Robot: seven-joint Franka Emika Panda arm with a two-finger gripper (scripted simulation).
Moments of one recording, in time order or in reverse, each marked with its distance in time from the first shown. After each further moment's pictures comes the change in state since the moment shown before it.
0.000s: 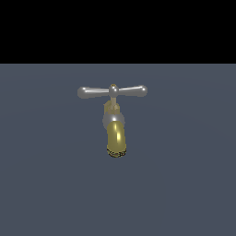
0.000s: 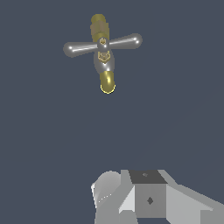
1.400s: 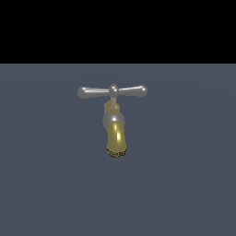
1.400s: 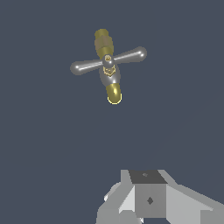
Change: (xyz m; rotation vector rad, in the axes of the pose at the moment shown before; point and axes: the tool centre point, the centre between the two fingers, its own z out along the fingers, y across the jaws) arm 0.039 -0.011 0.000 0.061 0.021 0.062
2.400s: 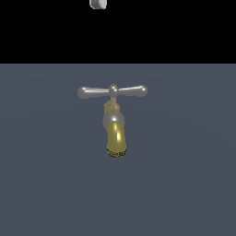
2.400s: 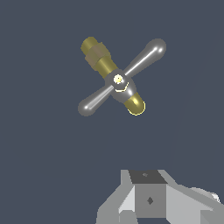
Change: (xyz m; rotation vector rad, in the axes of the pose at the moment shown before) arm 0.111 -0.055 0.084 0.113 -0.095 0.460
